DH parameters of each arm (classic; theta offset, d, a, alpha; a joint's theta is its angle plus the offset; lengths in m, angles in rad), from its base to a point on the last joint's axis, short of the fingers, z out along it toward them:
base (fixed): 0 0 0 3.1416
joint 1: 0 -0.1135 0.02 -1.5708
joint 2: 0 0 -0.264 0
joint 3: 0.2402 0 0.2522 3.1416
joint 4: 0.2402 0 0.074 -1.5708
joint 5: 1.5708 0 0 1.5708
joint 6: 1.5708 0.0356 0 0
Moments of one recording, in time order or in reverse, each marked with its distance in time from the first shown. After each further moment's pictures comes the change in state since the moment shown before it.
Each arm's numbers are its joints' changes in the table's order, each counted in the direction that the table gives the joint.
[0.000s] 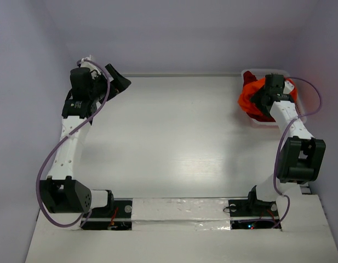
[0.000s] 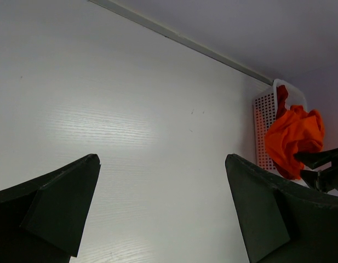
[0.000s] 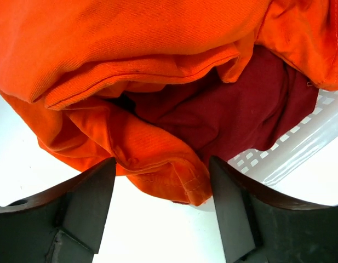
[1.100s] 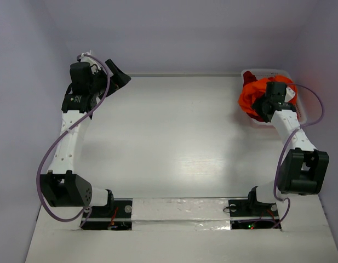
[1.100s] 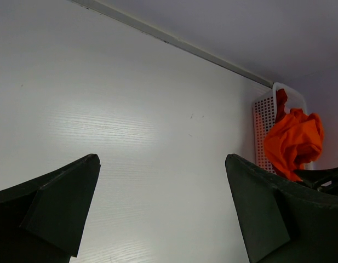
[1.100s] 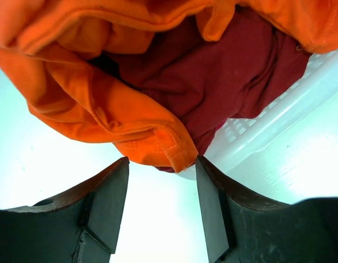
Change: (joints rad) left arm 0.000 -0.059 0.085 0.032 -0.001 0.006; right arm 0.000 0.126 -0.139 -0.026 -0.033 0.023
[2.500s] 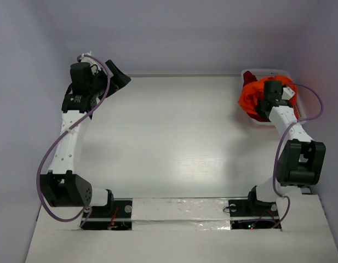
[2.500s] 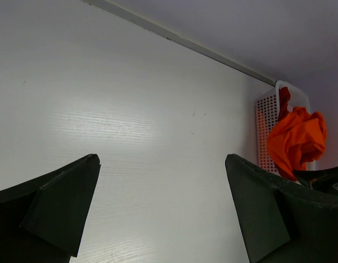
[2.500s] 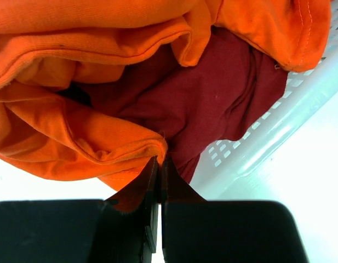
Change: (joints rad) left arm 0.000 0.000 0.000 0.014 -0.003 0.005; right arm 0.000 -0.084 0.032 -0.009 0.105 -0.004
